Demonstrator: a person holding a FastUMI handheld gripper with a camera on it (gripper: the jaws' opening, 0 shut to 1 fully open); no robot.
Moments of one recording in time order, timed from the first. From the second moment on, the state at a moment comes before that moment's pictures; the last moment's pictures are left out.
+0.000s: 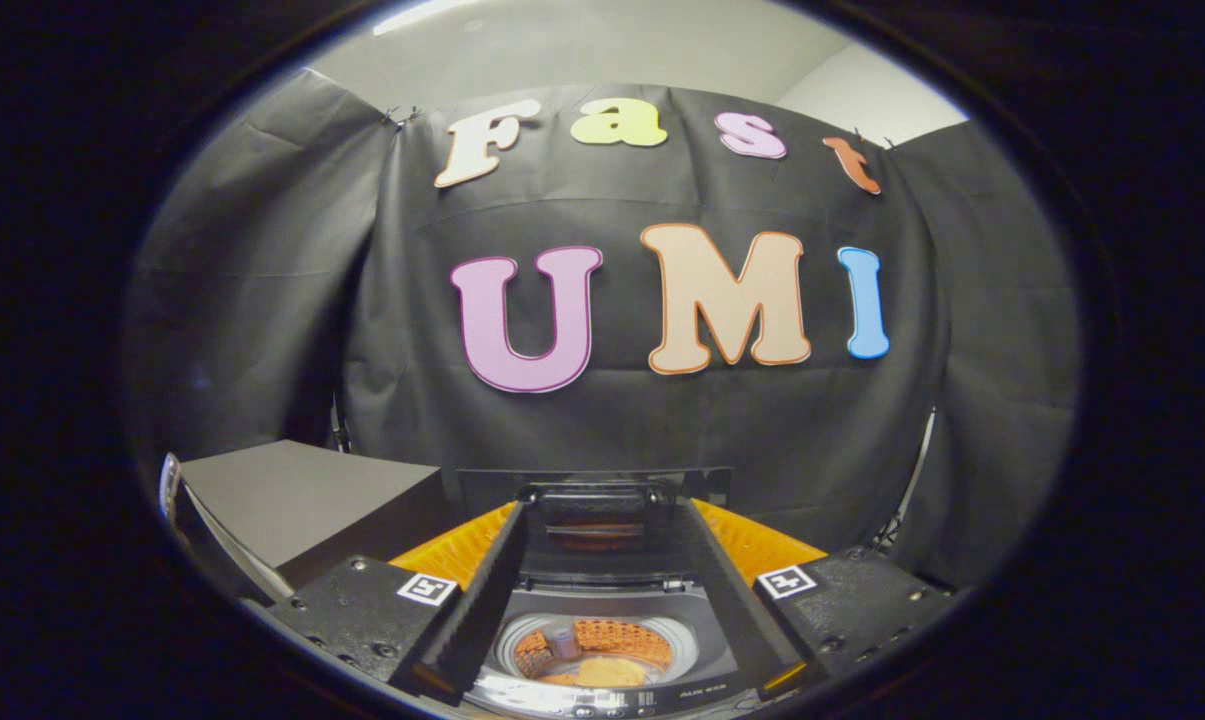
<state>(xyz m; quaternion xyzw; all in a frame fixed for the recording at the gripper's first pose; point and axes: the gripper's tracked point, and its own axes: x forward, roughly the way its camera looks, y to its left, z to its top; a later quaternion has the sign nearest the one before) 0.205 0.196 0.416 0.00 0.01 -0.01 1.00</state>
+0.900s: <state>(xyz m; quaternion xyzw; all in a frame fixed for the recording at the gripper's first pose) 0.401 0.245 0.417 -0.01 0.01 -0.01 1.00</state>
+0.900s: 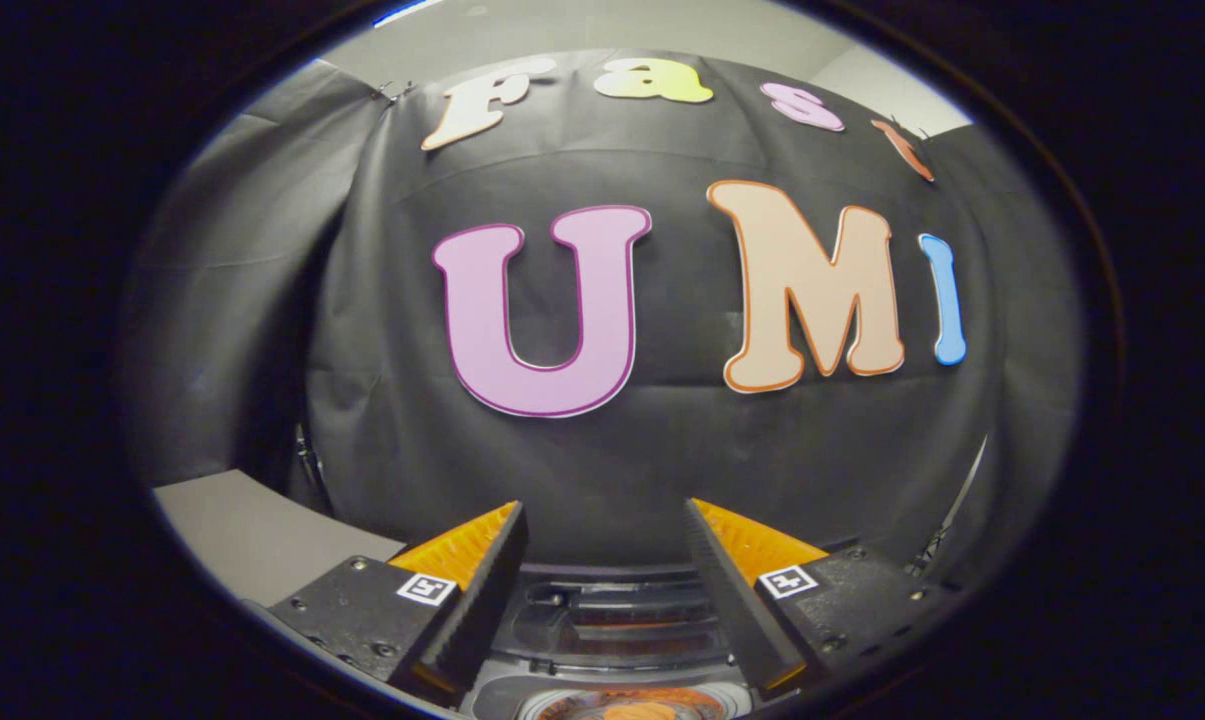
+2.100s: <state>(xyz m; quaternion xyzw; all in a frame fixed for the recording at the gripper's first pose) 0.468 0.233 0.336 -0.01 0.13 -0.04 0.99</state>
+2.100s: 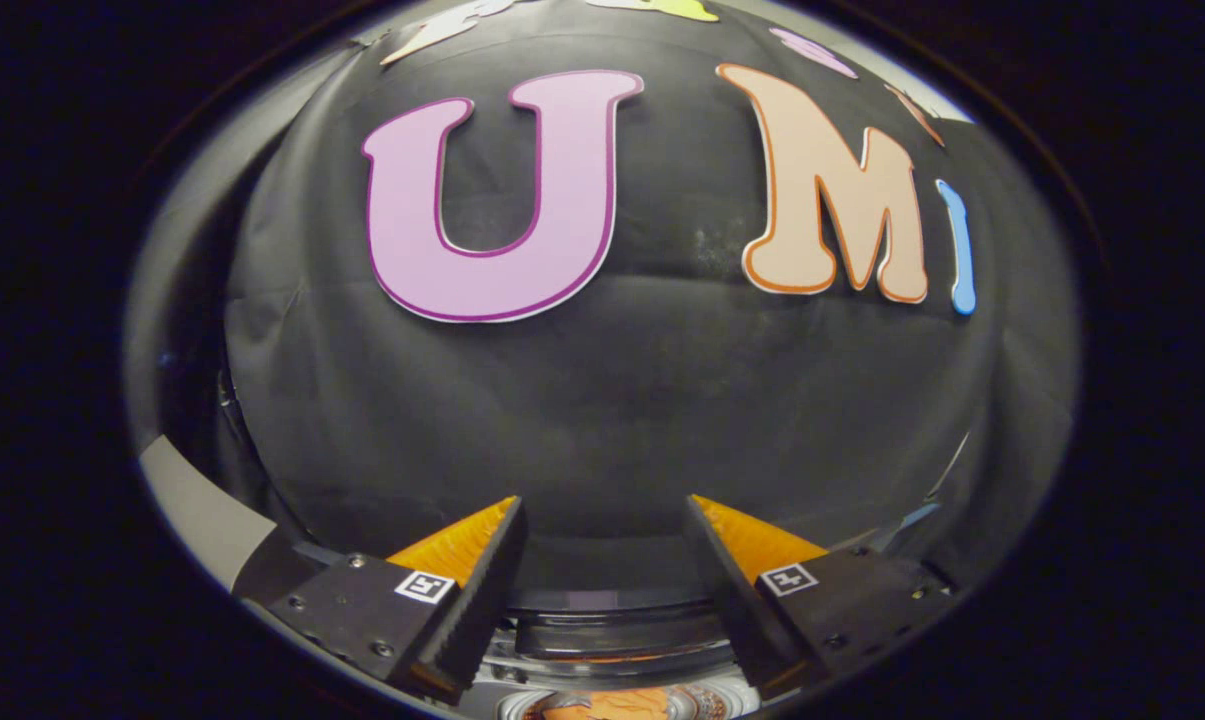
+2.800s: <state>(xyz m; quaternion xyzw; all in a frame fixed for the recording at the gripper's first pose) 0.419 0.238 0.331 -0.01 0.15 -0.01 0.99</state>
